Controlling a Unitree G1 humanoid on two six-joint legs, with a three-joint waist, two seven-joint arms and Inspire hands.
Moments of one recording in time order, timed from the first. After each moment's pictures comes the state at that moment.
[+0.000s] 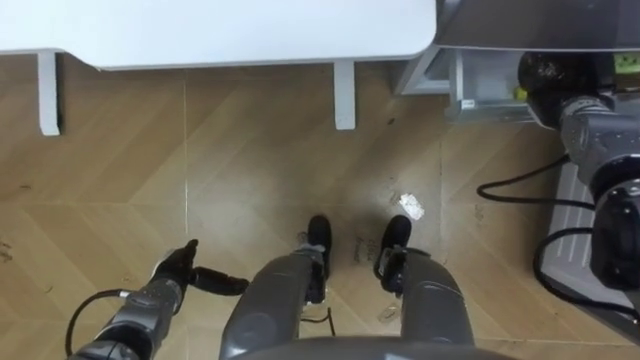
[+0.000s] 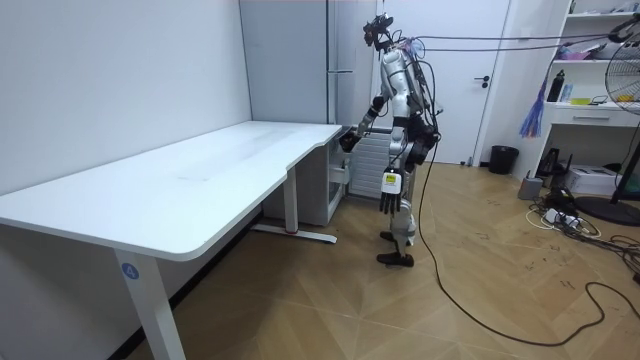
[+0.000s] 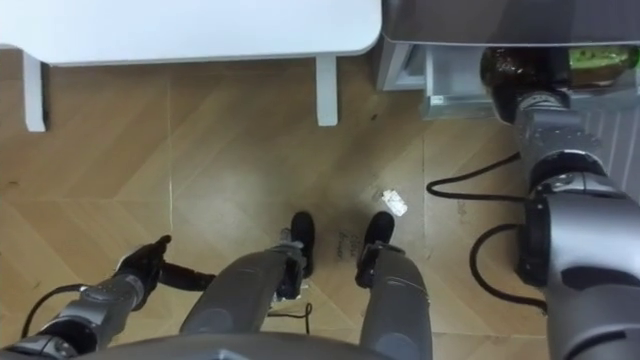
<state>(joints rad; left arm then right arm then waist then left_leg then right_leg) -0.07 0.30 -0.22 1.14 -0.13 0.02 -0.01 -0.70 -0.47 -0.14 1.29 1.65 0.03 -0.08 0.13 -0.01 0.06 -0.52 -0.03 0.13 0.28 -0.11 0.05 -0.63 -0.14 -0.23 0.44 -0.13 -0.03</state>
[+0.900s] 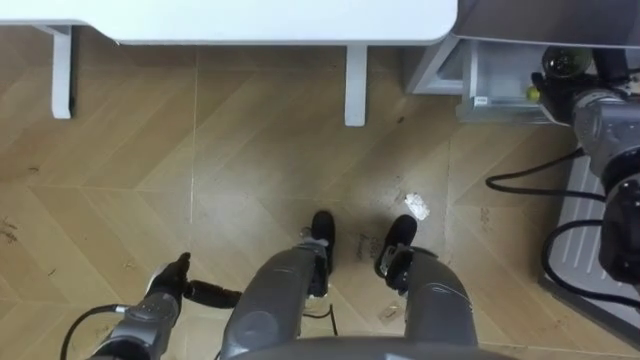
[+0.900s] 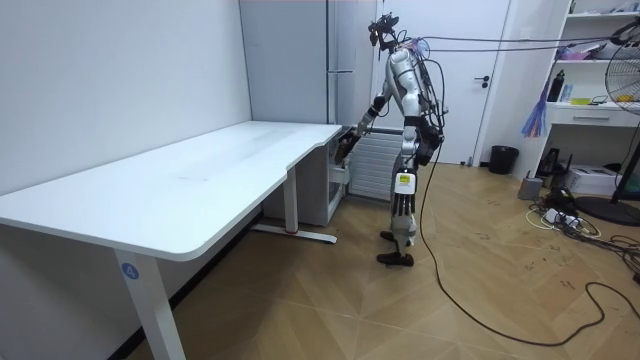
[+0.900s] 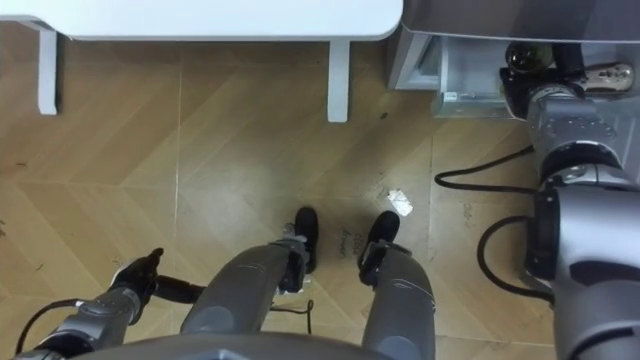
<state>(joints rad) -0.01 0.30 -0.22 1.12 -0.13 0.03 0.04 -0.72 -0.49 -0.14 1.29 1.63 0.03 -0.14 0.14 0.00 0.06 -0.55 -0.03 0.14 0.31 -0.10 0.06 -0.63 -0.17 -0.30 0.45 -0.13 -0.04</state>
